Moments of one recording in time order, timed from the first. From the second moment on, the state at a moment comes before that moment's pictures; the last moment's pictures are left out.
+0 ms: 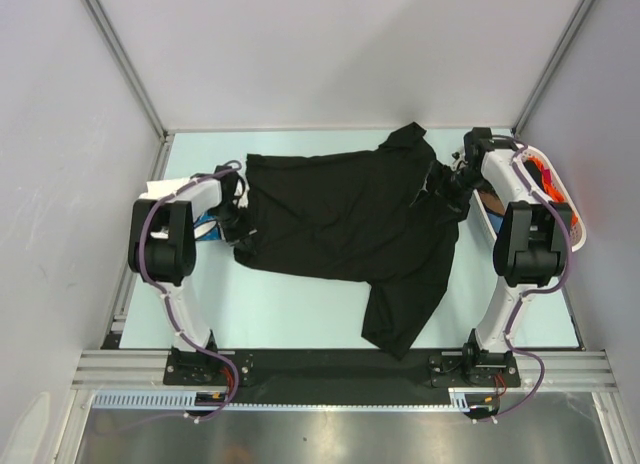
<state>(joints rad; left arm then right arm) -0.08 1.95 1.29 -0.88 0.20 -0.46 -0.02 1.91 1.59 -1.04 -0.46 0.44</state>
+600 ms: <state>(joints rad) -0.06 1.73 0.93 -0.93 0.32 -0.48 -0.03 1.95 1.63 -1.07 -0.48 0.39</state>
